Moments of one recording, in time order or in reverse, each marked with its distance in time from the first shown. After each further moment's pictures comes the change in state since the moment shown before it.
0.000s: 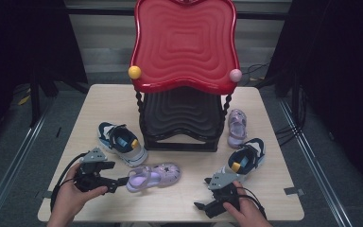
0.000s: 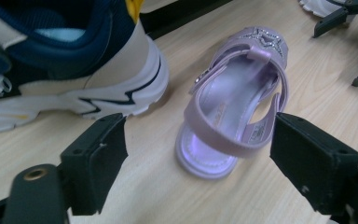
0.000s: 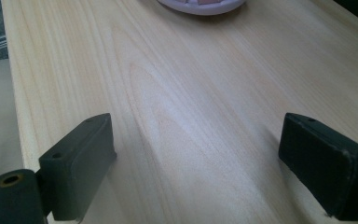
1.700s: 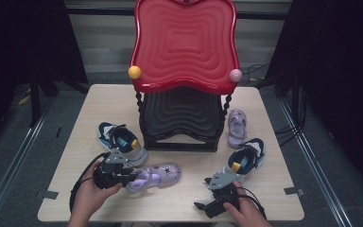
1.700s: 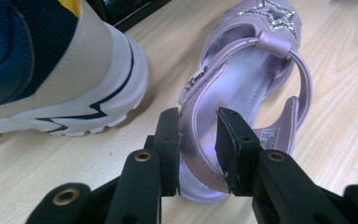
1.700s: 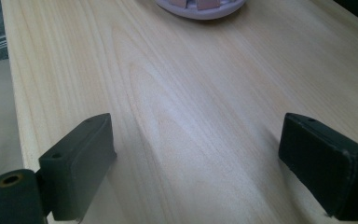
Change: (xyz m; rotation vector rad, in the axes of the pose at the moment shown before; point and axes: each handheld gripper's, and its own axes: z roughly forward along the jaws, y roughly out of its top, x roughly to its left) left arm -0.019 0.013 0.034 0.131 0.033 0.092; right arm 0.000 0.000 0.000 0.001 -0.001 0.003
